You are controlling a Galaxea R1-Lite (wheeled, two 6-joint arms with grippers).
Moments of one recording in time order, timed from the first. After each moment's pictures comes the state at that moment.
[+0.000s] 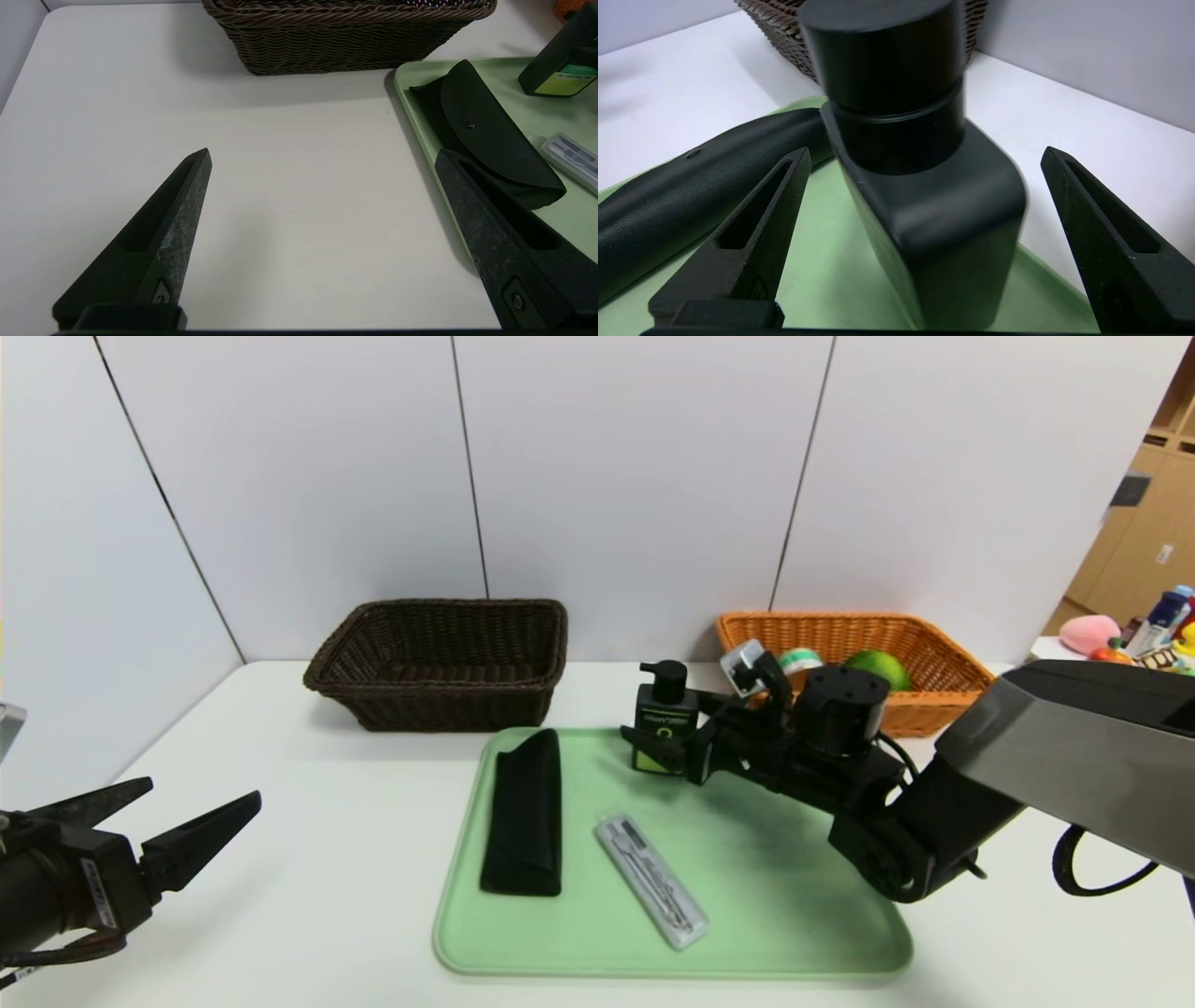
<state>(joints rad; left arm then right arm) 0.01 0.99 -0.34 -0.42 -0.20 -0.03 0.43 2.24 -0.89 -1.33 0.48 0.04</state>
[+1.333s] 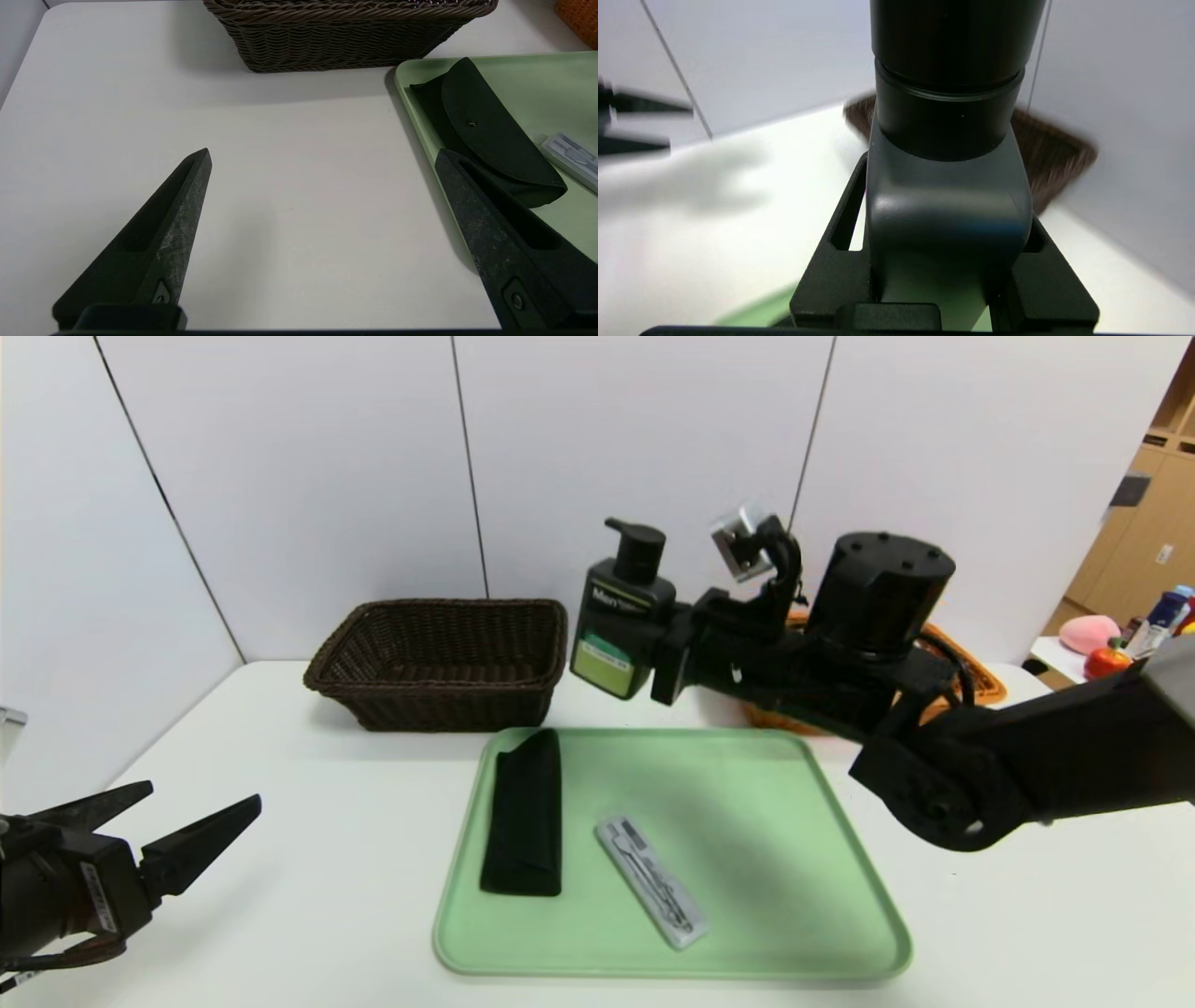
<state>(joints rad) 0.01 0.99 -0.33 -0.42 -0.20 -0.04 0.59 1.94 -1.08 -1.02 0.43 0.05</state>
